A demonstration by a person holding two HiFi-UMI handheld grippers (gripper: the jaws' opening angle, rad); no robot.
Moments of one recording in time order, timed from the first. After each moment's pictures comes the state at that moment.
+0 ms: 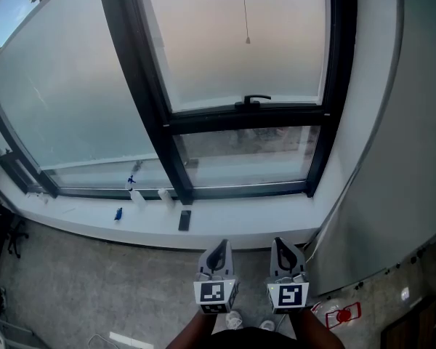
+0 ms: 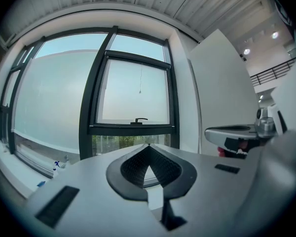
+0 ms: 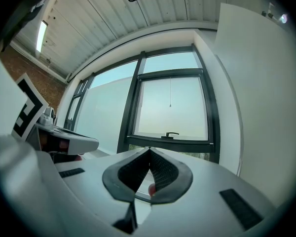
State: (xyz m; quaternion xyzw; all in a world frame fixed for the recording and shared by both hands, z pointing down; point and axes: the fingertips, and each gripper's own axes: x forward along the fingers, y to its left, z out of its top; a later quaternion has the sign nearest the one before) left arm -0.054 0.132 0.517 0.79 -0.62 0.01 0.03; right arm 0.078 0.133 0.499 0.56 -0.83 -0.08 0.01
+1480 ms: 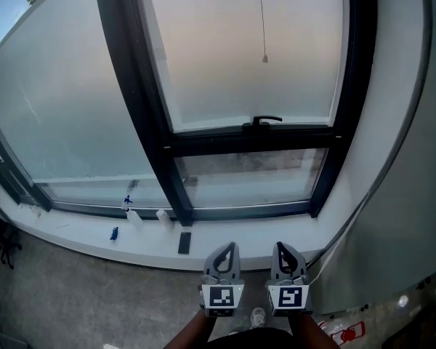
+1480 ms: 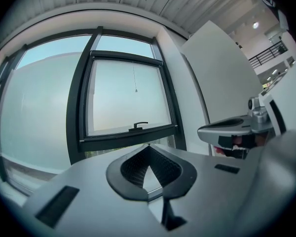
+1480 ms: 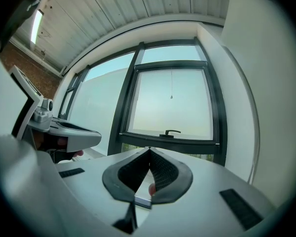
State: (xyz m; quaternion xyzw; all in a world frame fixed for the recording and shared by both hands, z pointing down) left arm -0.079 0.020 0.500 0.81 -0.58 0.05 -0.05; right arm 0.039 0.022 0.501 0.58 -0.81 -0.07 0.03
